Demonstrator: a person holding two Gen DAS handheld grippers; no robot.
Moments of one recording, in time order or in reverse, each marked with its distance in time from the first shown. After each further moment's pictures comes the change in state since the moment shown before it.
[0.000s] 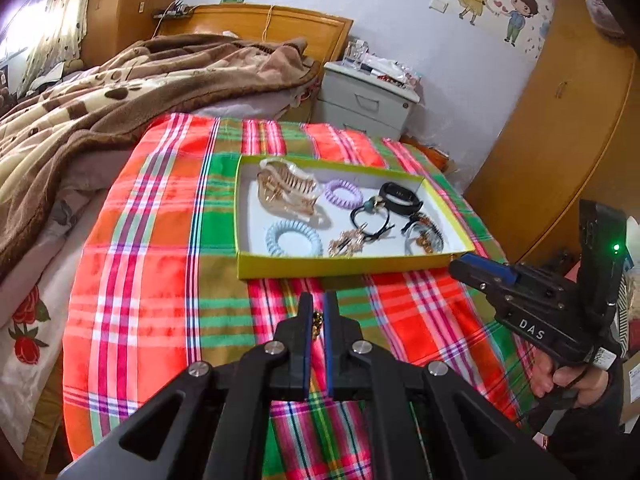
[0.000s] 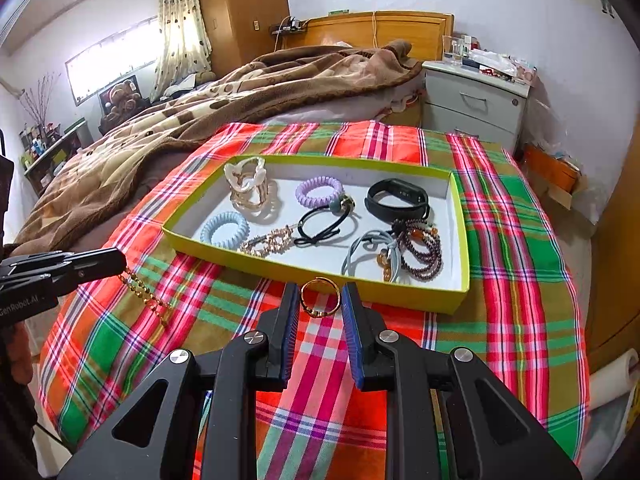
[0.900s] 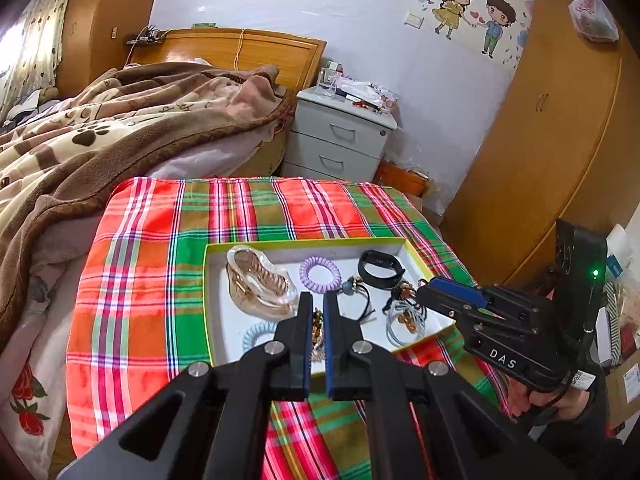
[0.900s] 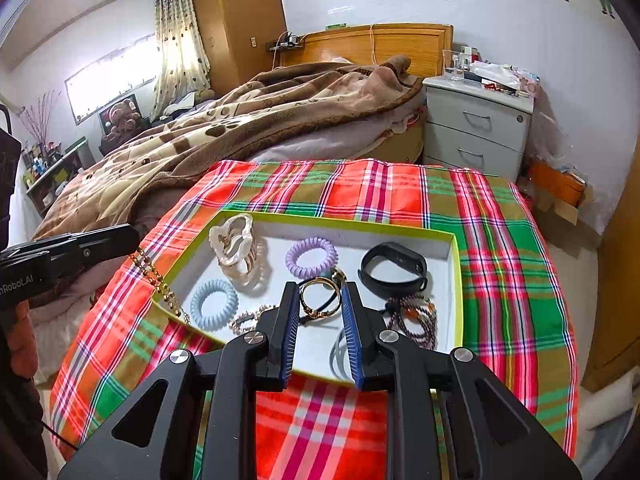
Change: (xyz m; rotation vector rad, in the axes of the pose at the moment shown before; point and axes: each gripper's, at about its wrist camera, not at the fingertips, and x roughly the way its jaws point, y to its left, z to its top) left arm 0.018 -0.010 0.078 0.058 -0.065 -0.065; right arm 0.020 -0.015 0.058 0.022 -0.044 0.020
